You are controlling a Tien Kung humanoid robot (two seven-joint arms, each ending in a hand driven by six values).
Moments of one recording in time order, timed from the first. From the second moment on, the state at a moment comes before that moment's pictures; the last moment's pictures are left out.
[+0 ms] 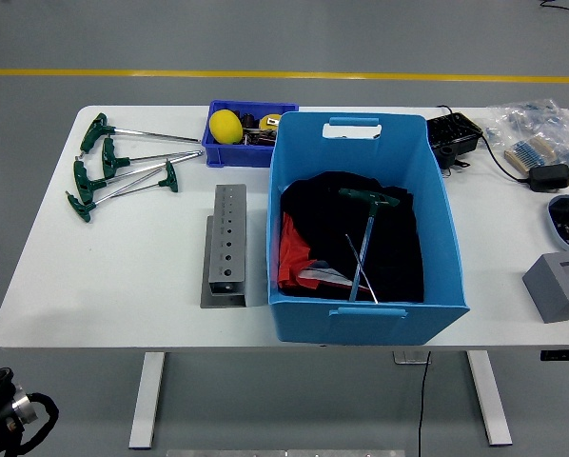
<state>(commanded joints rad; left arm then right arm) -0.01 0.07 -1.56 -0.99 0.99 0.64 -0.51 0.07 -0.20 0.51 0.18 -0.08 -0.16 0.02</state>
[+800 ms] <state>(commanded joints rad) -0.08 0.00 -1.39 -1.32 0.47 0.24 -0.29 0.08 -0.20 0.47 0.18 -0.04 -0.16 0.03</state>
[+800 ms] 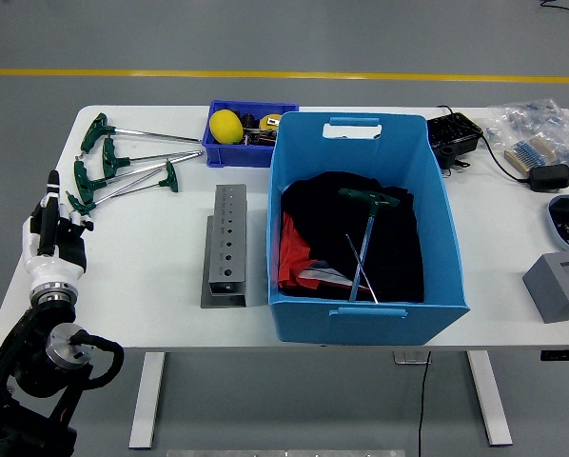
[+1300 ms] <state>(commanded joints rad) -0.12 0.06 -1.33 -1.37 0.58 0.01 -0.21 0.08 -0.21 0.43 0.18 -0.02 -0.17 0.03</state>
